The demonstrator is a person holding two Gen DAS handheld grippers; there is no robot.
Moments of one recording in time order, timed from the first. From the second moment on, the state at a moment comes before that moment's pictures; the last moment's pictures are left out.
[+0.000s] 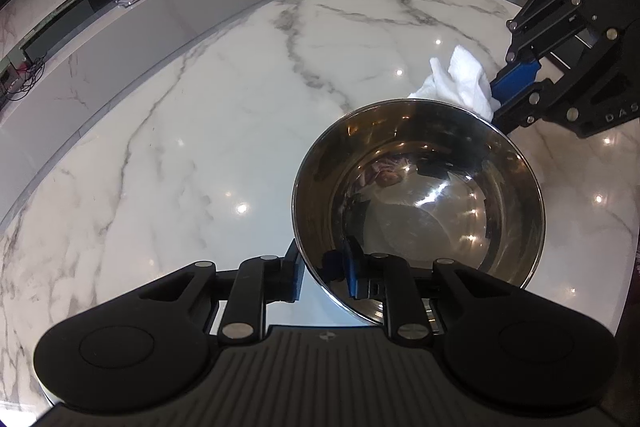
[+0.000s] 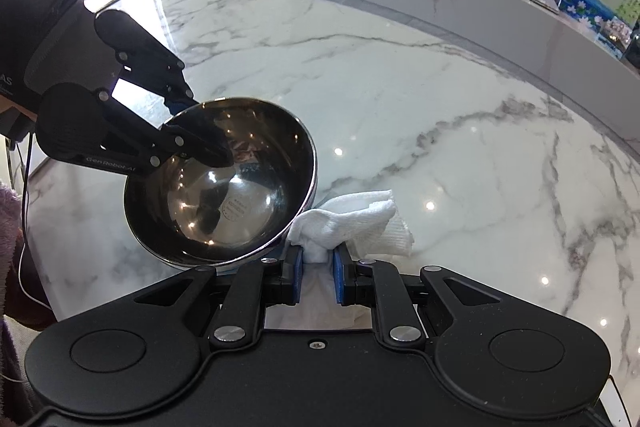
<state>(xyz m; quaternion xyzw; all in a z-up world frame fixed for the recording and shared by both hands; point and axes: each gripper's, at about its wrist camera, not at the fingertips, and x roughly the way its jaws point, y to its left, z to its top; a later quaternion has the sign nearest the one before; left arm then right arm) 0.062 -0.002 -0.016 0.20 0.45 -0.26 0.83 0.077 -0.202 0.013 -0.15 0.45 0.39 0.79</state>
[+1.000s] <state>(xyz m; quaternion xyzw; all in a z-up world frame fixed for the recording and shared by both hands) 0.059 -0.002 -0.008 0.18 0.47 -0.21 0.84 0.072 -0.195 -0.004 -0.17 0.48 0.39 0.77</state>
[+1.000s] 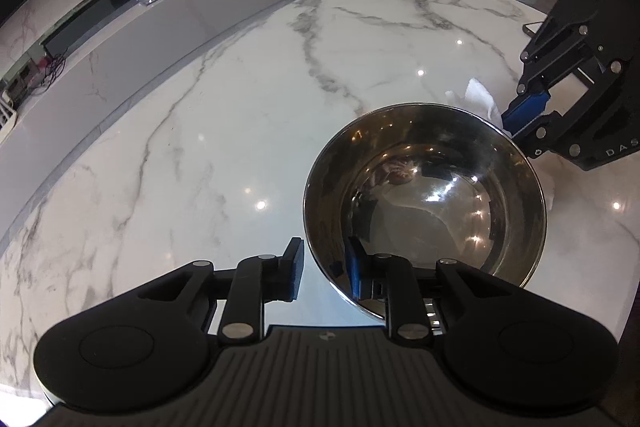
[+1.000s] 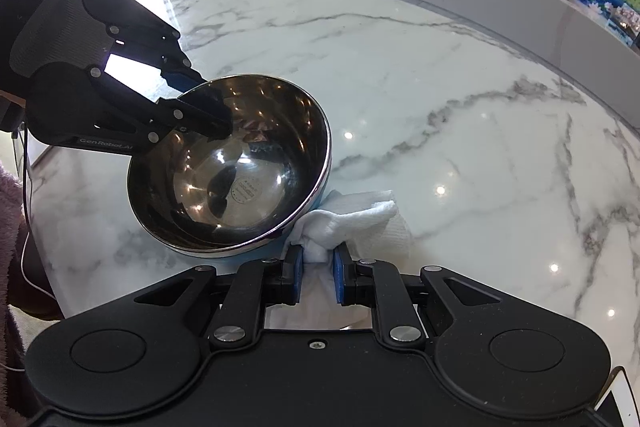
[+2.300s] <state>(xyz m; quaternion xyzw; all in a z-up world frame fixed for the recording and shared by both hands) 0.064 -0.010 -0.017 0.17 0.47 -0.18 0.85 0.069 -0.199 0.015 -0.14 0.45 0.40 0.78</state>
